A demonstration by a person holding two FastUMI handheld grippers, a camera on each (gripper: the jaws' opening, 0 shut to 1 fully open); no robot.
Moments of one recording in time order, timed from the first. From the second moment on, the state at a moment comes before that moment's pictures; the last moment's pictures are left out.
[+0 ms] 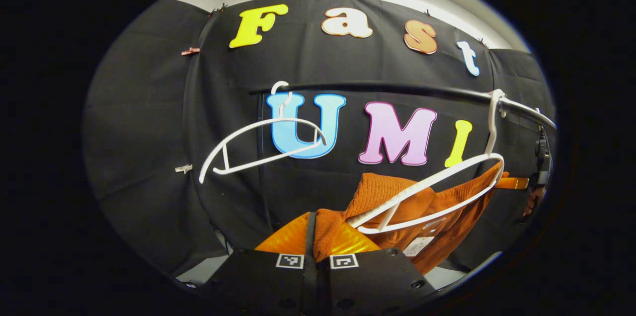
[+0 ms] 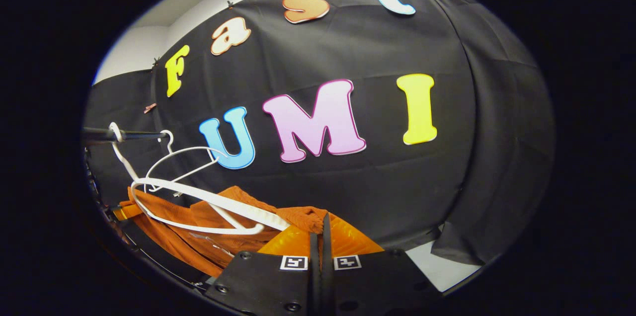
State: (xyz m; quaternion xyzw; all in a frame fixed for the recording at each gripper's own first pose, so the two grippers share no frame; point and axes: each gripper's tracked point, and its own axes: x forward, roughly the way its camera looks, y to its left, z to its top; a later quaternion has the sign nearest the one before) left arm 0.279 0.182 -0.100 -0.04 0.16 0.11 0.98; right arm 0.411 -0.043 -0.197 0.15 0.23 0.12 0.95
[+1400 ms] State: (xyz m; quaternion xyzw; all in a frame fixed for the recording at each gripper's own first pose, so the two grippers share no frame) left arm 0.242 0.045 -0.174 -0.14 0.13 -0.01 0.98; right arm 0.253 0.129 -0.214 0.39 0.28 0.32 0.82
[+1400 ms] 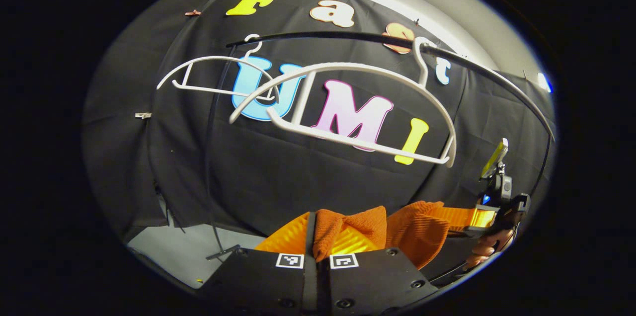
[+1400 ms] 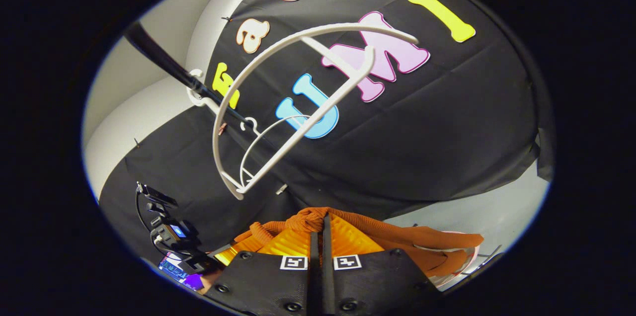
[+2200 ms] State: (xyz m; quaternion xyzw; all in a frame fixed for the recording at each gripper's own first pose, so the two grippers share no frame) left arm 0.253 0.013 -0.336 -0.07 0.26 -0.02 0.96; right arm 0.223 0.117 -0.397 0.20 0.40 0.24 0.86
